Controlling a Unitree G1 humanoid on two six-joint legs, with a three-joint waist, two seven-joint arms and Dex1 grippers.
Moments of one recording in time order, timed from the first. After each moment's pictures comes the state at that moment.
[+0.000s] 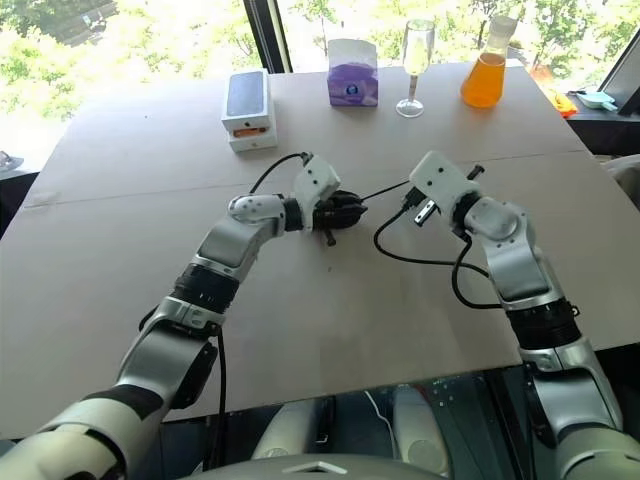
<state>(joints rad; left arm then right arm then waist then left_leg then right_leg) -0.81 0.32 -0.24 0.41 -0.13 0.30 -0.86 -0.55 -0.51 0.15 -0.07 -0.11 0.40 0.55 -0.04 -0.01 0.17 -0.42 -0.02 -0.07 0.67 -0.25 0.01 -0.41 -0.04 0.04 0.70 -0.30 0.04</state>
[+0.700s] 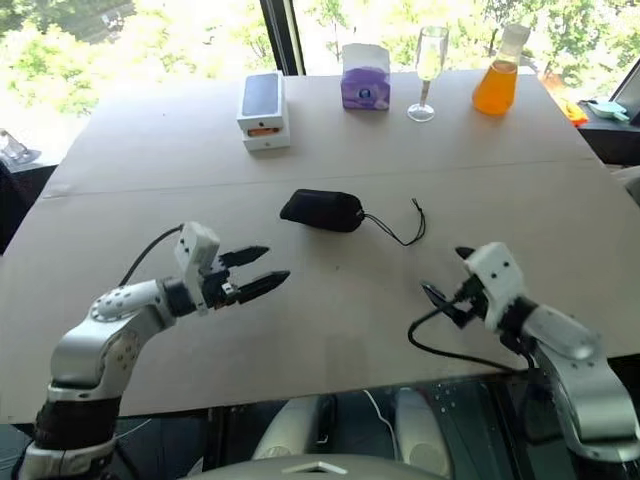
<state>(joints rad) -0.03 0.59 0.20 -0.32 -0.47 0.60 -0.86 0.19 -0.53 -0.20 -0.63 0.28 0.53 0.65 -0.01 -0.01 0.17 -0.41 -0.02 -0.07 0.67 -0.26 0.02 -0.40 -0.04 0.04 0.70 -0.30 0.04</state>
